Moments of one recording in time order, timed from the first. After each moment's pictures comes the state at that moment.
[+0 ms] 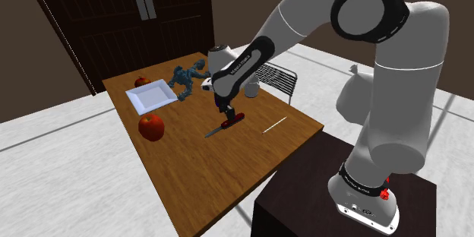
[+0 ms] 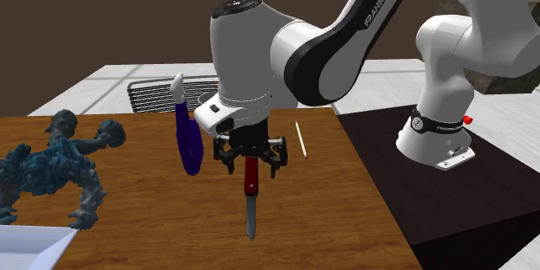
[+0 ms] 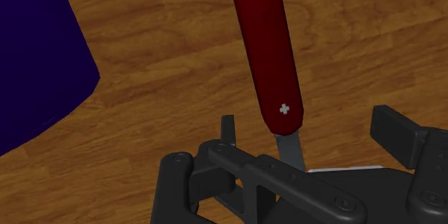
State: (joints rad) arm 0.16 0.29 -0.03 -2.17 -0.04 2.42 -1.04
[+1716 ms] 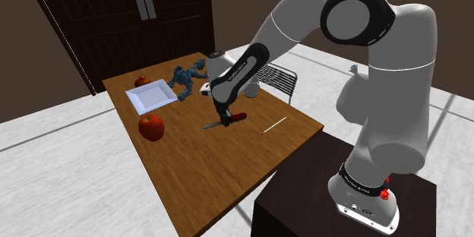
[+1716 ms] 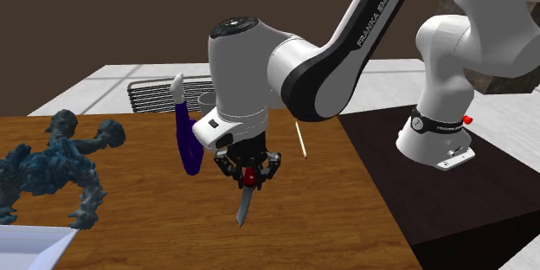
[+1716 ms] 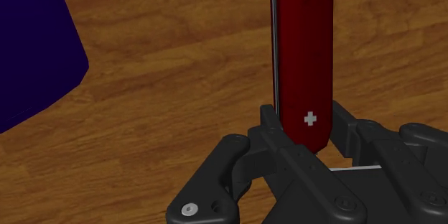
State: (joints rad) arm 0.16 0.35 -0.02 -2.14 -0.05 2.46 -1.06
